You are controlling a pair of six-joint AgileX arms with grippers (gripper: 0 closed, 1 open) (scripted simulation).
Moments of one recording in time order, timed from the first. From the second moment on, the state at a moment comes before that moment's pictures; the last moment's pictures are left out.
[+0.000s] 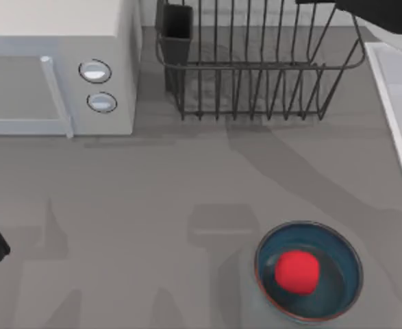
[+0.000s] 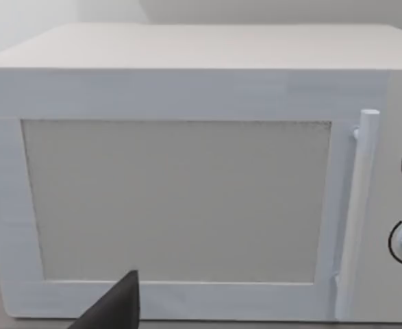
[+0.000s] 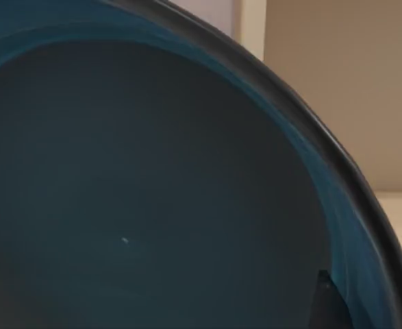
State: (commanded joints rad) left arm 0.00 0.00 0.00 0.00 0.00 0.00; right arm 0.79 1.67 1.65 -0.01 0.82 0.02
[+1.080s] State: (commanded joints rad) left arm 0.00 0.00 0.00 0.00 0.00 0.00; right arm 0.66 2.00 1.39 0.61 0.69 0.02
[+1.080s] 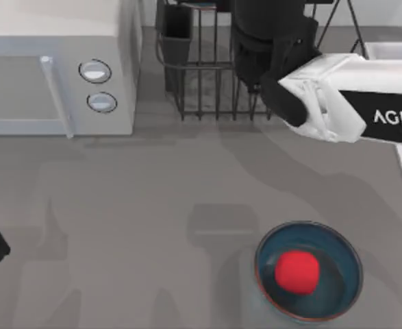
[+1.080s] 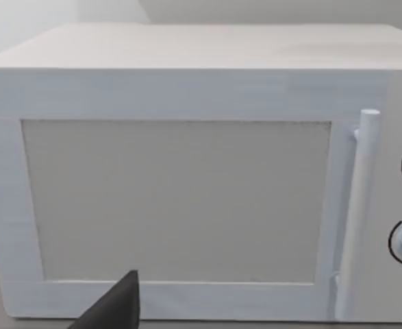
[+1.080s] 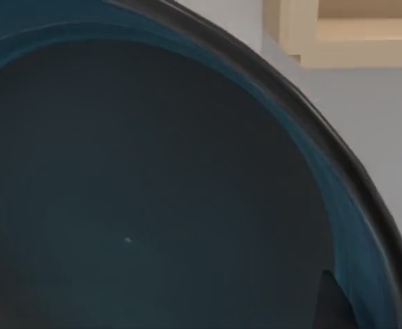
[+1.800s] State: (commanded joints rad) left arm 0.00 0.00 0.00 0.00 0.00 0.00; right arm 0.63 2.04 1.33 0.70 0.67 0.02
